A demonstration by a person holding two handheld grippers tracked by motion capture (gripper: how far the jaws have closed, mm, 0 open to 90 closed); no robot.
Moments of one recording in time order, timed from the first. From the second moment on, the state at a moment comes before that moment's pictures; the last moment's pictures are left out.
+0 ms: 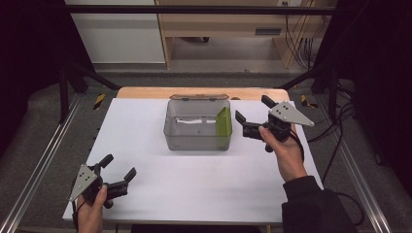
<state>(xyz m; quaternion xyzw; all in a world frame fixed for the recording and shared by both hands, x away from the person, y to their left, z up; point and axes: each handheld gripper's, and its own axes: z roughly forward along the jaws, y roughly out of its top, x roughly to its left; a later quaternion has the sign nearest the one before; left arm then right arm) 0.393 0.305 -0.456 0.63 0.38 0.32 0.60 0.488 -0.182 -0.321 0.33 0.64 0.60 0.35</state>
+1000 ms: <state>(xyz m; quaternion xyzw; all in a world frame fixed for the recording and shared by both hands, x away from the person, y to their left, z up) 0.393 0.306 -0.456 0.63 0.38 0.32 0.60 0.465 -0.230 -0.344 0.36 0.63 0.58 0.36</state>
